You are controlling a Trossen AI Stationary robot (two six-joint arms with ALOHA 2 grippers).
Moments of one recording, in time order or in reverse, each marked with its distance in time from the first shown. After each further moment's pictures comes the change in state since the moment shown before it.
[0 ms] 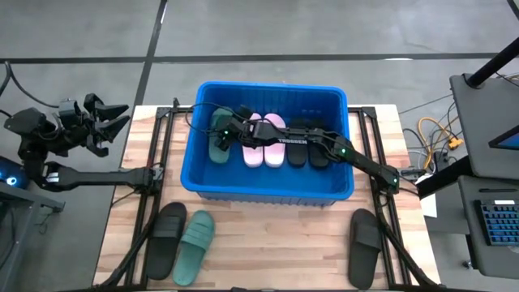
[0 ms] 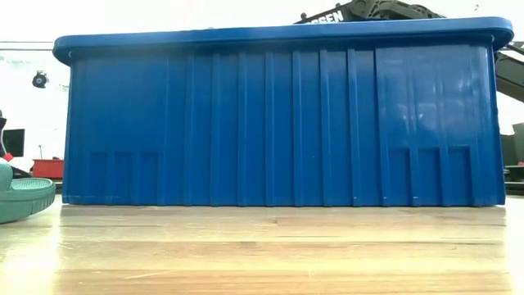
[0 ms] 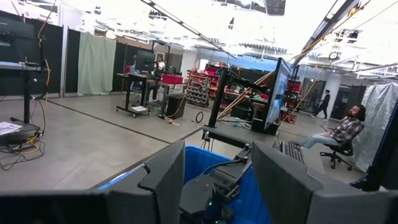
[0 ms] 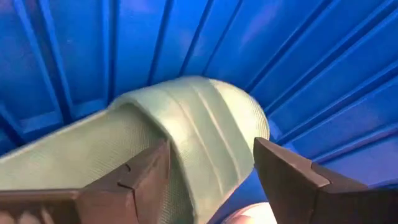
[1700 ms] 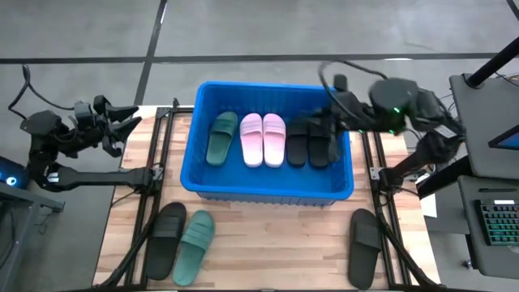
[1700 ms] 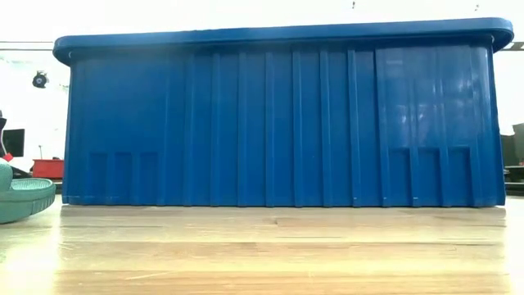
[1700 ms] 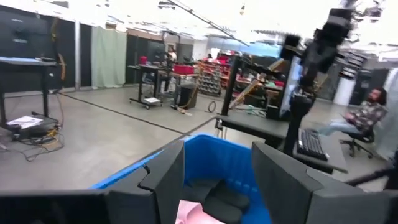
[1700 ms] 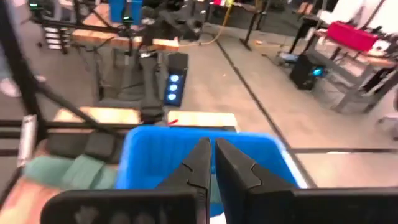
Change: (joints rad) left arm 0.000 0.000 -0.083 0.032 -0.045 0.029; right arm 0.311 -1.017 -0.081 -0.561 -0.262 -0.106
